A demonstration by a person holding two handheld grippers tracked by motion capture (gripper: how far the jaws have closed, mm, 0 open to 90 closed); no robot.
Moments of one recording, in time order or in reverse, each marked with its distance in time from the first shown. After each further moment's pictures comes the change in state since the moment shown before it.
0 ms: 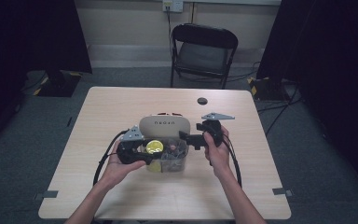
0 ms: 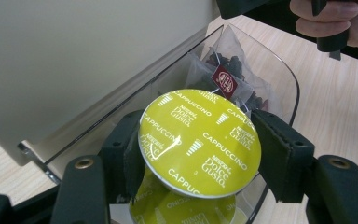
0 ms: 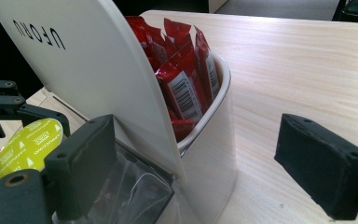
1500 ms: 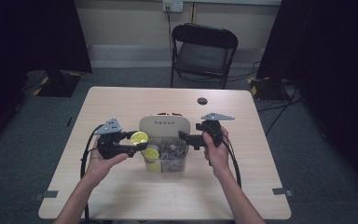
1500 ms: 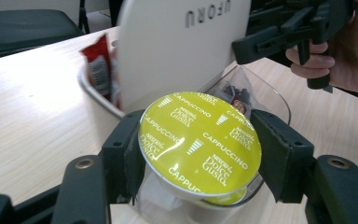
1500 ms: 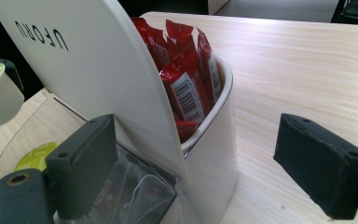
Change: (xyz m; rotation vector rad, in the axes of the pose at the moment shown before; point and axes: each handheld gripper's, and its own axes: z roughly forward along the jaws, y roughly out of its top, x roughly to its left) left arm 0.022 0.006 -0.055 -0.103 0.040 -0.042; right arm 0.002 0.000 0.001 -0.010 -0.004 -0.002
